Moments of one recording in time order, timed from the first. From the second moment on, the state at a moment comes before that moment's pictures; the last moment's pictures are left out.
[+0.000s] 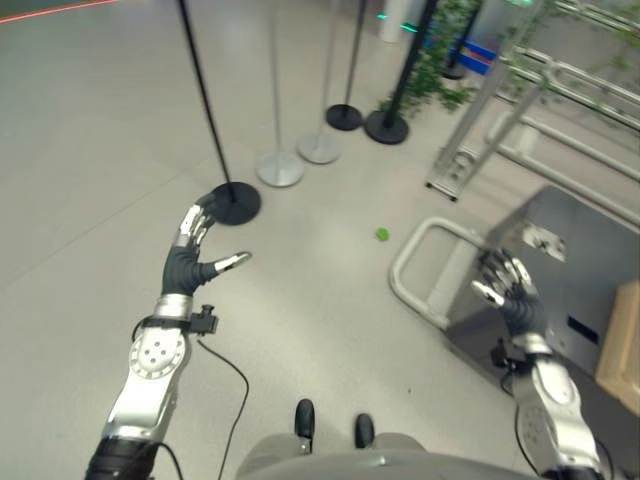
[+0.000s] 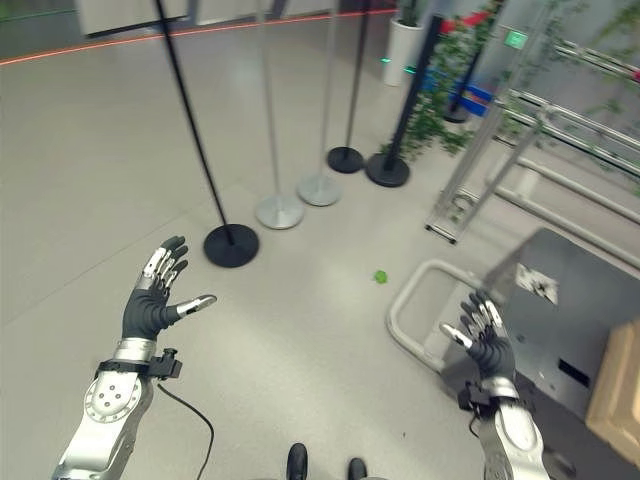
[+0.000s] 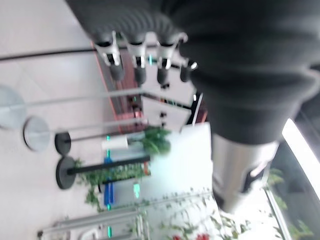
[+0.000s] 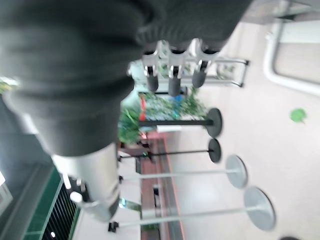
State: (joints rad) left arm 0.13 0.46 -0.01 -0.09 -0.21 -0.34 0.09; right arm 0.15 -0.30 -0.11 0.06 0.46 -0.22 0.03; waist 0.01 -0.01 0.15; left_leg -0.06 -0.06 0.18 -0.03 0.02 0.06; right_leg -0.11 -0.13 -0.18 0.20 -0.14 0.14
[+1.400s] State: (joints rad) left arm 0.12 0.44 0.06 0.00 -0.20 -0.34 0.21; right arm 0.16 -0.31 -0.09 0.19 0.43 -0.21 -0.03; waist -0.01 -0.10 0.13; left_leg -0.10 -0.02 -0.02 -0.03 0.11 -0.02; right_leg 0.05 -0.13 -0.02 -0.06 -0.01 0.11
